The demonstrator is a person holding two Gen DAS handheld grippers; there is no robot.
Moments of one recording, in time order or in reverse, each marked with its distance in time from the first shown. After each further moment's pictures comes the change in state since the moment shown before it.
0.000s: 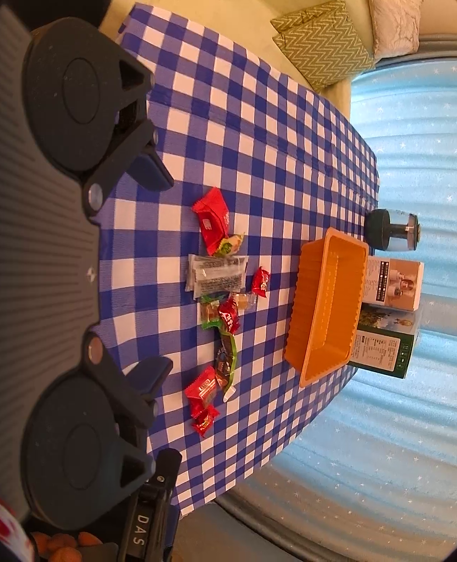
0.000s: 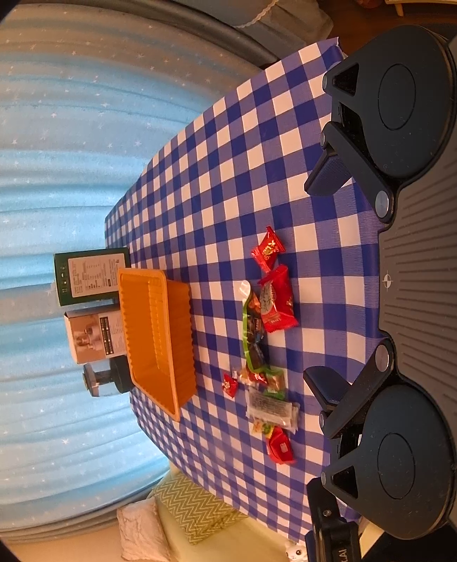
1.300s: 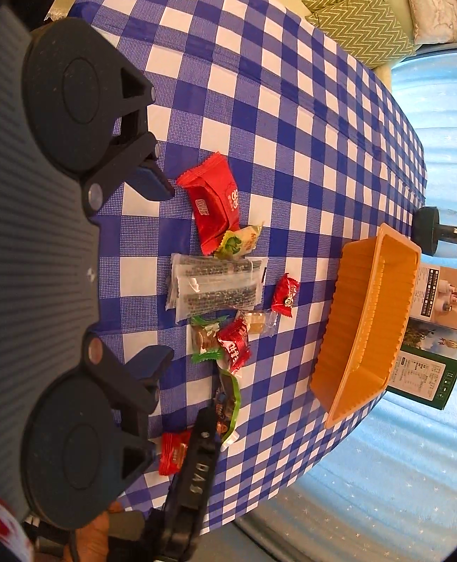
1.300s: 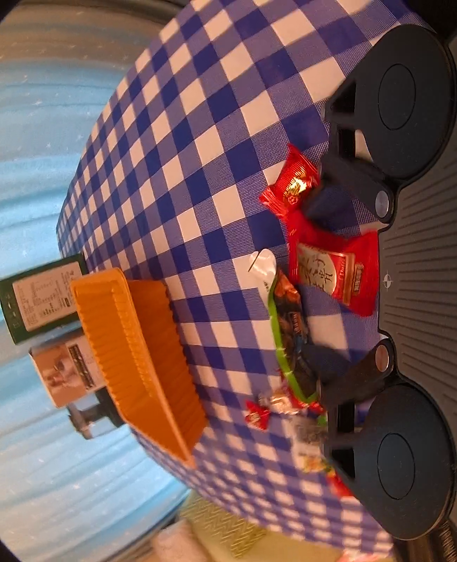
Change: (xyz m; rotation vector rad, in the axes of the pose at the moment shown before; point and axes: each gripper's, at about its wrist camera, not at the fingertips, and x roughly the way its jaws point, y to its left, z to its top) left arm 0.110 0.020 0.014 -0.057 0.118 -0.025; right arm 0.134 0.001 0.029 0.149 0.078 0.018
